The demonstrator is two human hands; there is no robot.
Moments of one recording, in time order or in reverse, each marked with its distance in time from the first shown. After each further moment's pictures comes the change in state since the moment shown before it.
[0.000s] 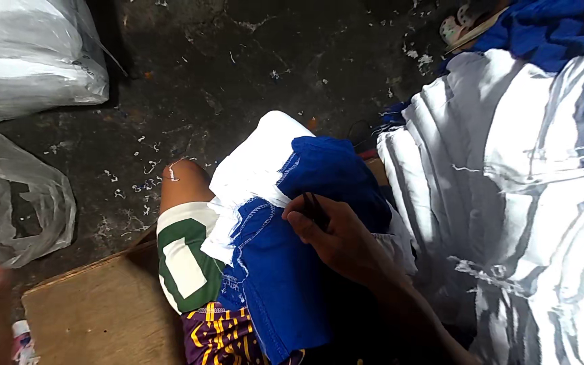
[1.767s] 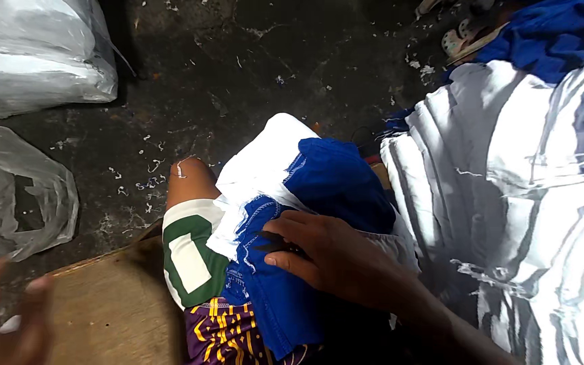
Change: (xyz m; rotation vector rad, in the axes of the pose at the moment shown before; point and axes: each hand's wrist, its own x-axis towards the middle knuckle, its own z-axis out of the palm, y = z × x) left_hand -0.019 -0.012 -0.014 0.418 -0.146 0.236; right_hand 0.003 -0.028 0.010 -0.548 -0.304 -0.263
